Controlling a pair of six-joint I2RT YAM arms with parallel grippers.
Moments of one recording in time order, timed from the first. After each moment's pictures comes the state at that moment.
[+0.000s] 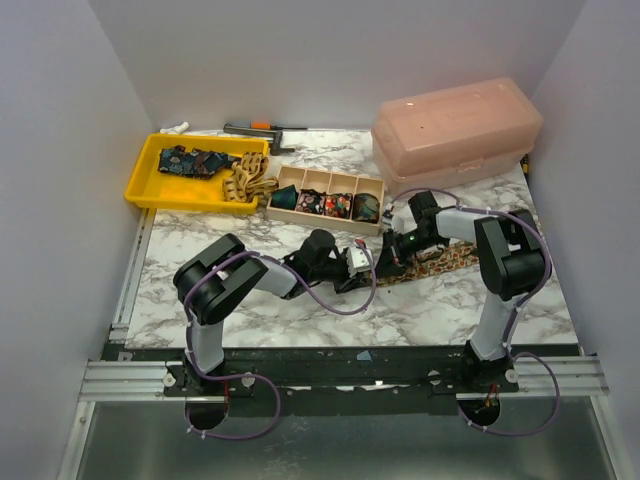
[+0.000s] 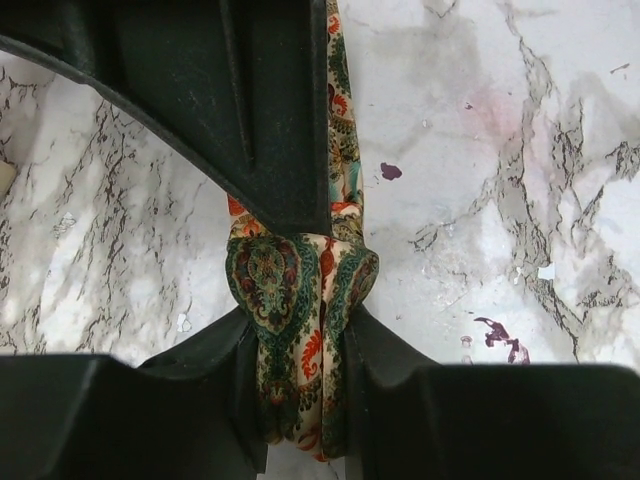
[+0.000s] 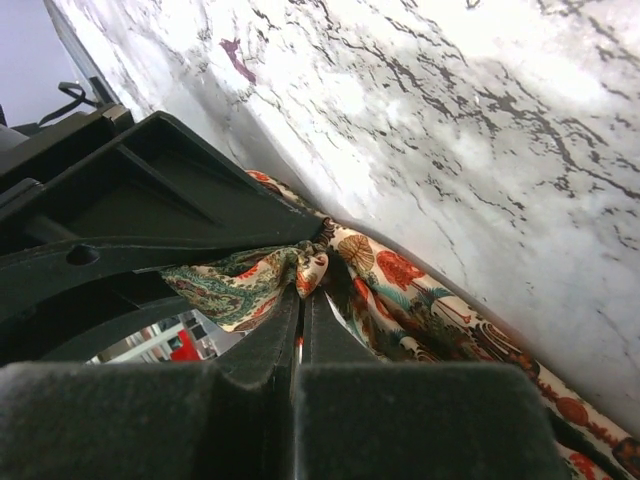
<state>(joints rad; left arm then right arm) -0.81 1.88 0.74 0.66 0.59 0.29 0.26 1.91 1.03 -0.54 -0.92 0.11</state>
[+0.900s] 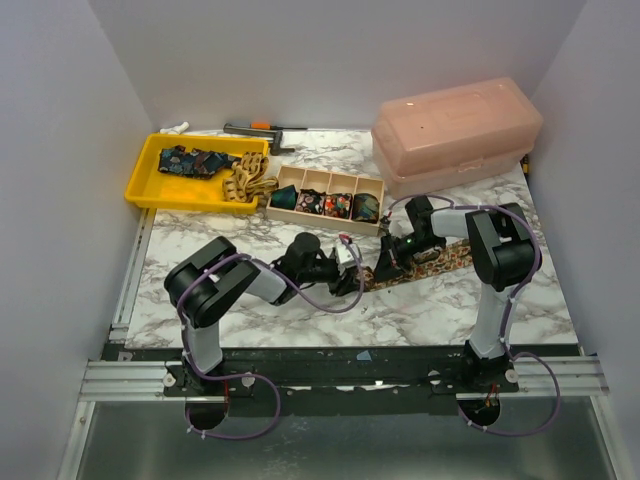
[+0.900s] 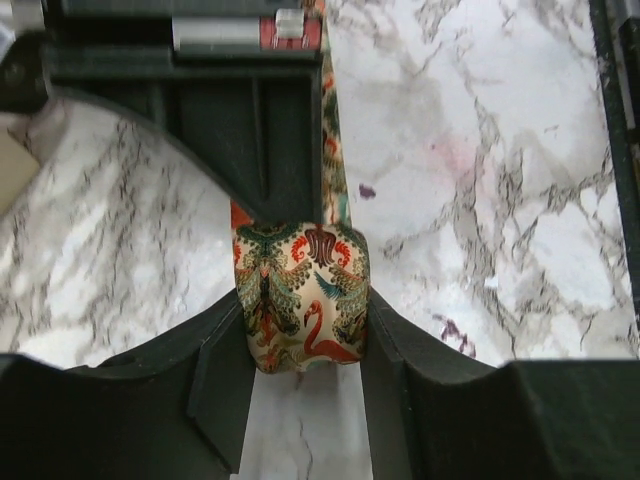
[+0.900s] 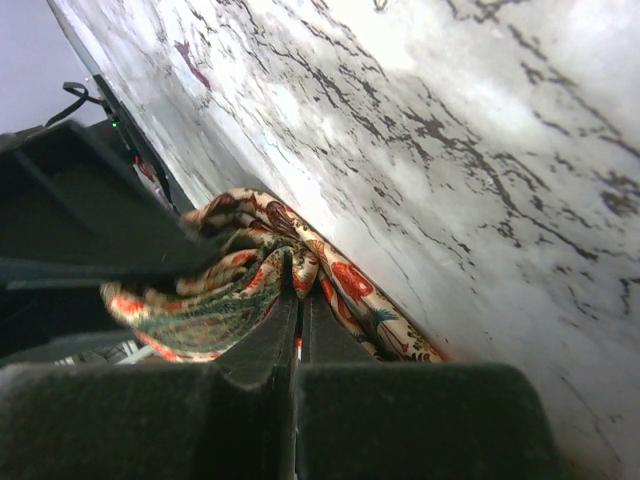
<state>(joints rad) -0.76 1.83 0.61 0.87 0.64 0.13 0.26 2.00 1.06 -0.55 -0.92 0.11</state>
